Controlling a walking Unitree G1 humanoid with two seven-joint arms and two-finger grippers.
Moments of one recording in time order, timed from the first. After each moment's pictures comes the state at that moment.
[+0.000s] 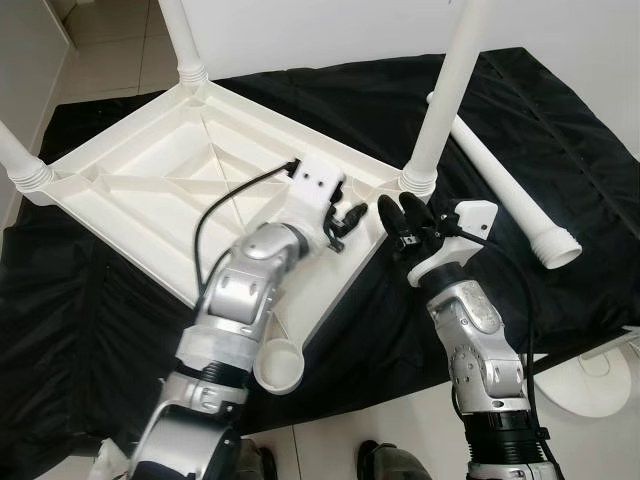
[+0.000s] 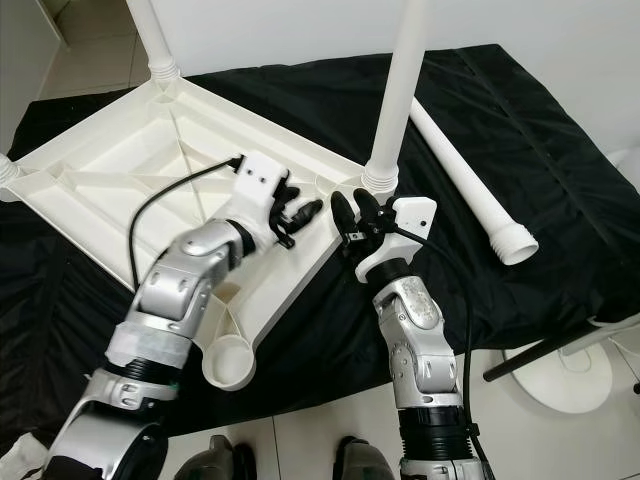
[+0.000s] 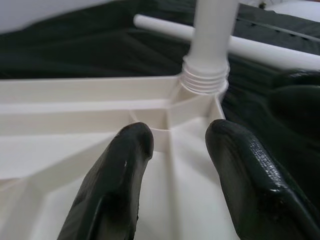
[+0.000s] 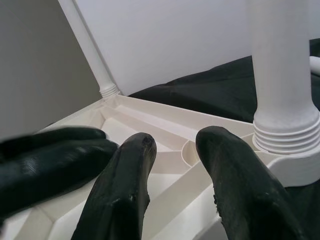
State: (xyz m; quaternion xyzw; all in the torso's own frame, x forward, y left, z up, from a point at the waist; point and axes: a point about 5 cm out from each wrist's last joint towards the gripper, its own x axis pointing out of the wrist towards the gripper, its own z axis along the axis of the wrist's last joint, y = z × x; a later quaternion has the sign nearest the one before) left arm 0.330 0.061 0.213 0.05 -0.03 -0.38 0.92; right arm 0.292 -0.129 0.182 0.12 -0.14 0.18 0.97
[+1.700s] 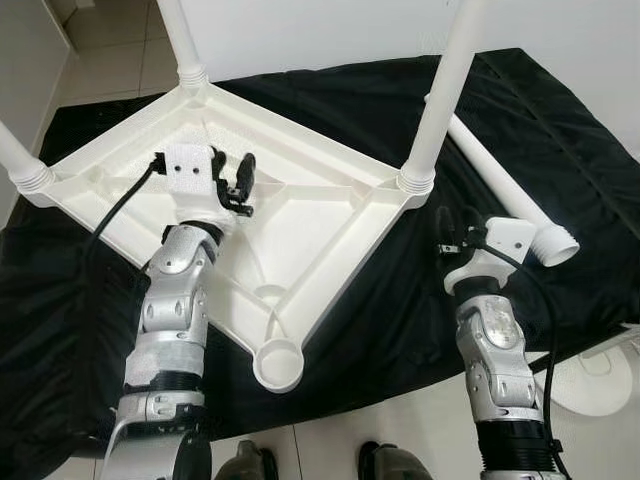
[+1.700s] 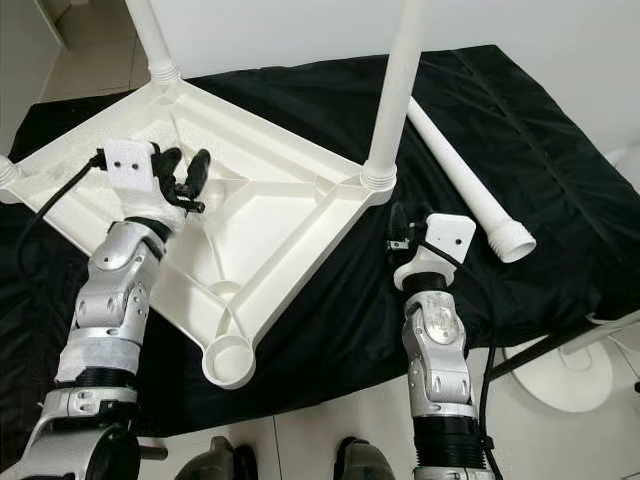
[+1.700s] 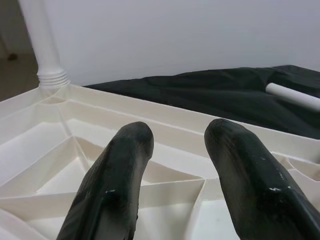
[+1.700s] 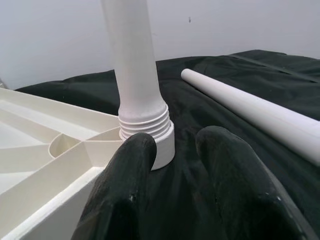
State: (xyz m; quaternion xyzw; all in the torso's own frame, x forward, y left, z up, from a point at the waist) left arm 0.337 0.145 0.204 -0.02 -0.14 -0.14 0.98; right arm 0.291 -0.172 0.166 0.02 -0.15 -0.01 0.99
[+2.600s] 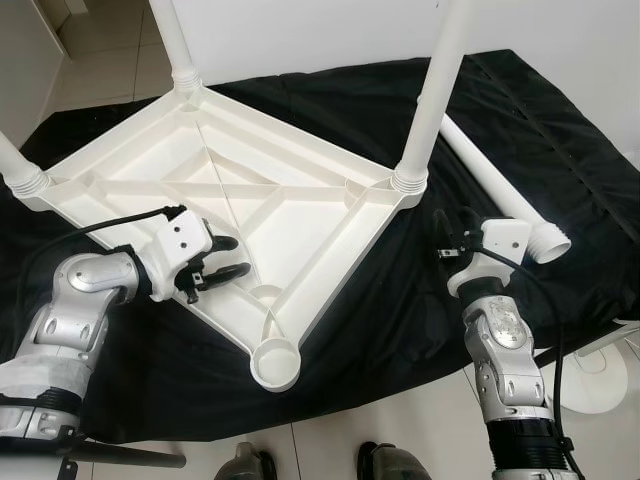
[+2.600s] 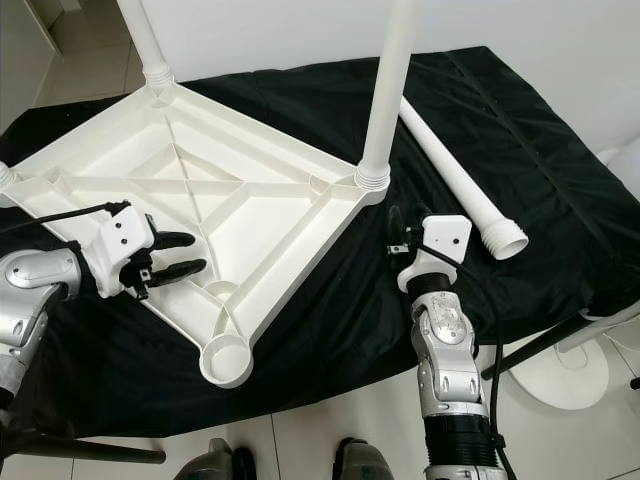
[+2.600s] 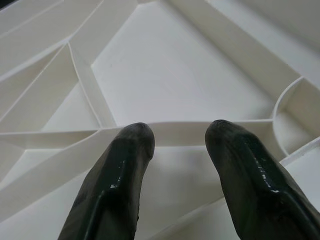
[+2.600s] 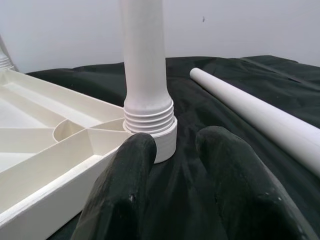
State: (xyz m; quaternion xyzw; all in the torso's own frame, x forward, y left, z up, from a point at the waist) left arm 0.314 0.198 0.169 0.29 0.04 -0.46 0.84; right arm 0.293 -0.176 0.163 -0.01 -0.14 0.03 0.99
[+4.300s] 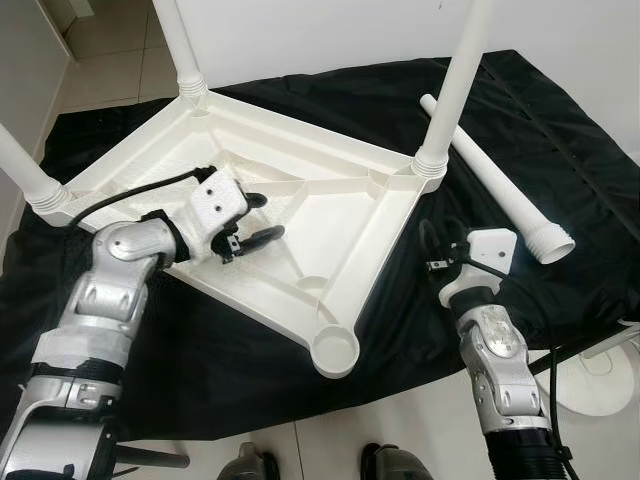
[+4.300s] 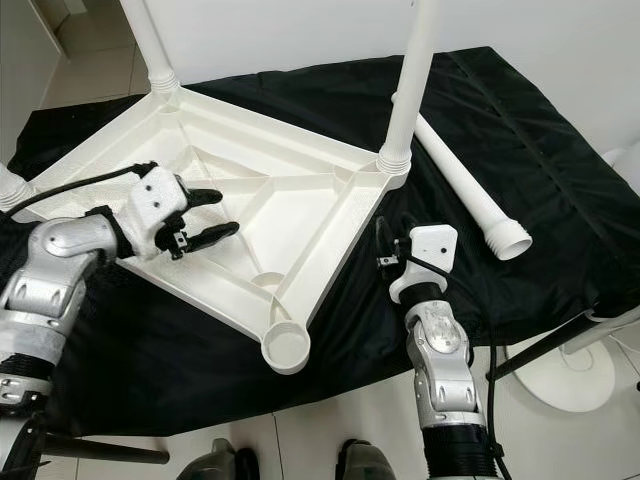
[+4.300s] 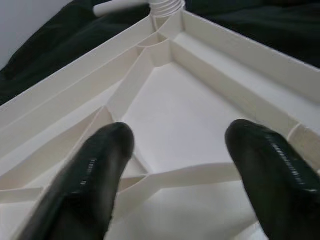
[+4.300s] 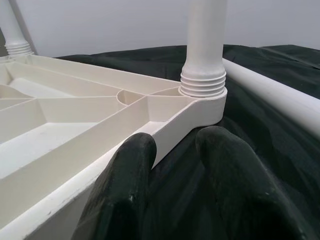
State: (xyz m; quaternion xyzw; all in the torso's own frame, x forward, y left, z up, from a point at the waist) left arm 0.324 0.156 0.204 0.24 -0.04 -0.48 0.84; right arm 0.284 -0.172 0.152 -0.02 -0.13 0.05 0.99
